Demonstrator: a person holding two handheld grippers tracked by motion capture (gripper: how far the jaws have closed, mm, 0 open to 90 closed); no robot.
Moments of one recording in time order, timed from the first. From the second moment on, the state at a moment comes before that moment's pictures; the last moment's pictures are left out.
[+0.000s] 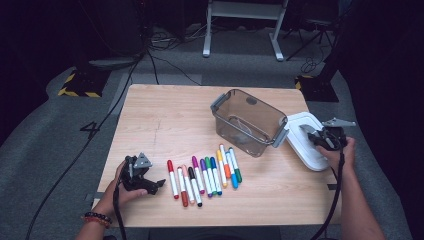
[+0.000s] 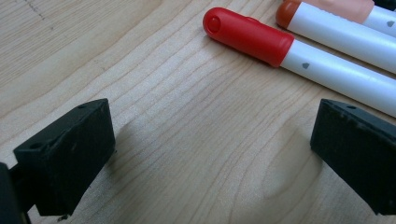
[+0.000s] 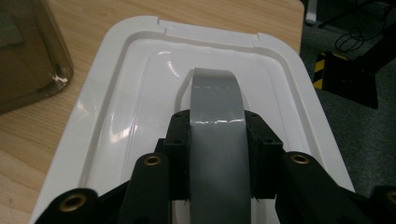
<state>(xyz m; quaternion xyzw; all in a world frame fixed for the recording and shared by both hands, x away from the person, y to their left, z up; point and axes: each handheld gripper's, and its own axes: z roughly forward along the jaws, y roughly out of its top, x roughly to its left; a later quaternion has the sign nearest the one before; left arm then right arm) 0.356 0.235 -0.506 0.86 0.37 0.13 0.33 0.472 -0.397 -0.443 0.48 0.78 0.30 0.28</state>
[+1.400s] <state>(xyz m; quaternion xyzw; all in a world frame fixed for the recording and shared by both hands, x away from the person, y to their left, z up) 0.356 0.235 -0.506 0.86 0.37 0.13 0.33 0.409 -0.350 -0.420 0.36 0.80 0.42 0.22</state>
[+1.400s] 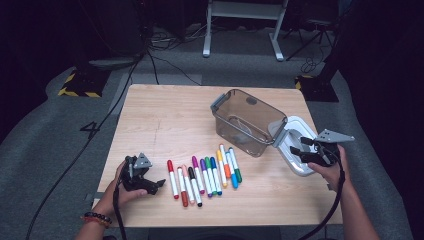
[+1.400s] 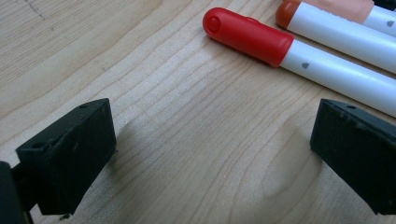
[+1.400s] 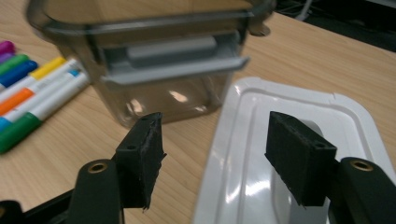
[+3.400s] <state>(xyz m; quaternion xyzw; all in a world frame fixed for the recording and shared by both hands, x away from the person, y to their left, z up) 0.355 0.234 -0.506 0.86 0.37 0.13 0.33 0.401 -0.227 -0.494 0.29 0.88 0.36 0.14</state>
